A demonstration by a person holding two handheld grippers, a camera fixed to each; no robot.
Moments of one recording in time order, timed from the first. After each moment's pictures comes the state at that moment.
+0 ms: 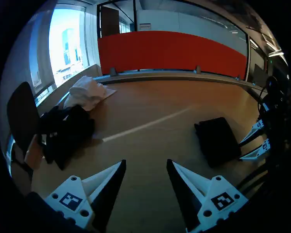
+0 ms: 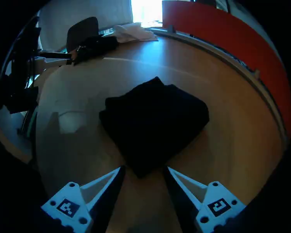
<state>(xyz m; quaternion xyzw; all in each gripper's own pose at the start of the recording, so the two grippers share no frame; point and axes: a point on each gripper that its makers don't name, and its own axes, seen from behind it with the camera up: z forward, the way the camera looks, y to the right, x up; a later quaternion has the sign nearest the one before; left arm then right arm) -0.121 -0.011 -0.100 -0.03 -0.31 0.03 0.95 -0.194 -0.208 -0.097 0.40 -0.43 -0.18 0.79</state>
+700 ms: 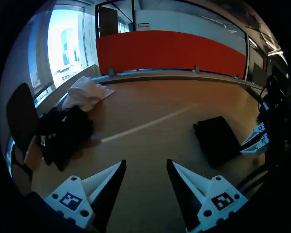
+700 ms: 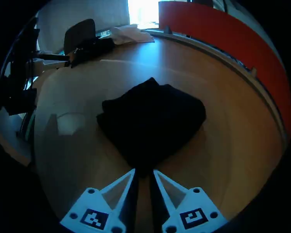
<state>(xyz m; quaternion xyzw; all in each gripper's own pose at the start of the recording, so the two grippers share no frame) -0.121 -0.007 -0.098 -0.04 -0.31 0.03 0.95 -0.192 -0.205 -0.095 0.39 -0.43 -0.17 0.80</state>
